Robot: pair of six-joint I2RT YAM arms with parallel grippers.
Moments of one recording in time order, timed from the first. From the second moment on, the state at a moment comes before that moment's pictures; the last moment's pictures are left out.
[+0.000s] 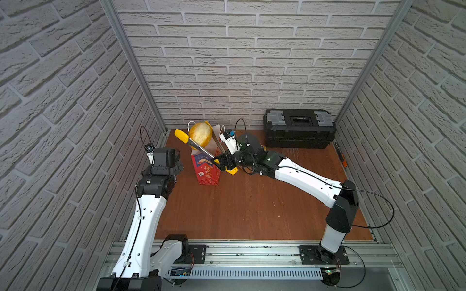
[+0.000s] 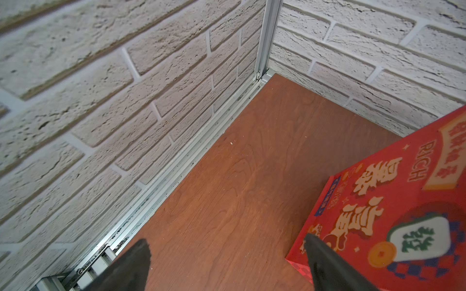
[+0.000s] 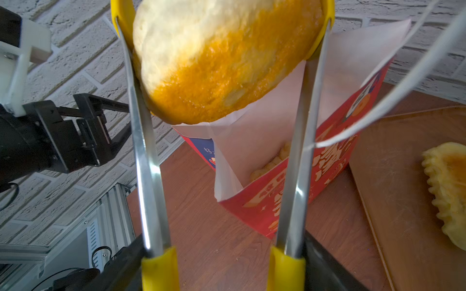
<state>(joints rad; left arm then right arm) -0.04 0.97 1.09 -0.84 -0.50 -0.46 0.84 1.81 1.69 -0.37 -0.15 0.30</state>
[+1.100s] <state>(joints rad) -0.04 1.00 1.09 -0.83 -0.48 -0.46 0.85 1.80 1.69 -0.26 0.01 0.18</state>
